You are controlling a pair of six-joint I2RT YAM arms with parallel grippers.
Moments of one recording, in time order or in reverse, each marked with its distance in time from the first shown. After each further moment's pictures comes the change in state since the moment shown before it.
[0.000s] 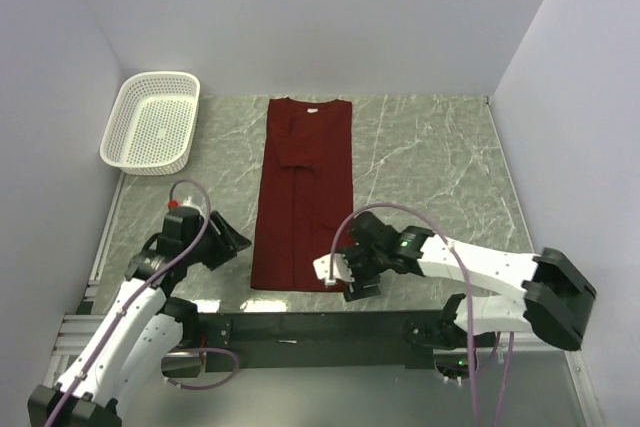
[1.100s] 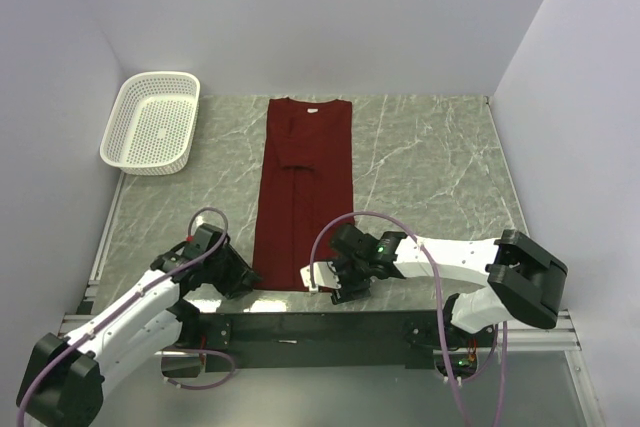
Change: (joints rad) left arm -0.183 0.121 -0.199 -0.014 0.029 -0.410; right arm 0.129 0.222 0.027 0.090 0.171 0.088
